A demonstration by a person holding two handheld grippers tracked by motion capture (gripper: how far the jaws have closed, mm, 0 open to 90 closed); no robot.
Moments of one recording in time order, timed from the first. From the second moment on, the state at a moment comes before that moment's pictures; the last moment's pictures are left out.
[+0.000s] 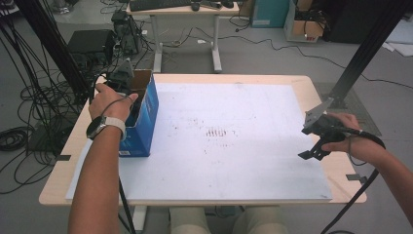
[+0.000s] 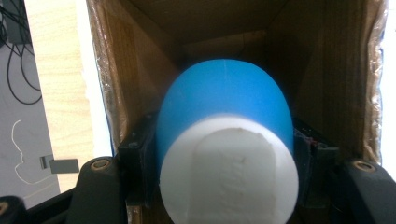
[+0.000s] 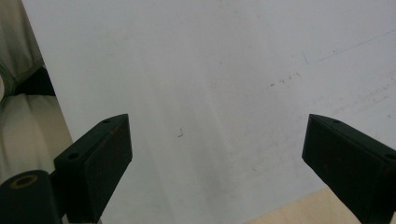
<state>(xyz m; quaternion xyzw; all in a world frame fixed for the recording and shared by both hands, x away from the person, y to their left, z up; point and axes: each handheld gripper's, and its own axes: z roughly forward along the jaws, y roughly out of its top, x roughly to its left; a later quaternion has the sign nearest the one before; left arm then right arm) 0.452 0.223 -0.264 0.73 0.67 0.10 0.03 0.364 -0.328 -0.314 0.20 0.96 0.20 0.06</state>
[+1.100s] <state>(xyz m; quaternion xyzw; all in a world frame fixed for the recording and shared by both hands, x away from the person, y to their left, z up) 0.451 0.225 -0.265 0.73 0.68 0.09 0.05 0.363 -0.330 -0.314 0.20 0.96 0.20 0.06</state>
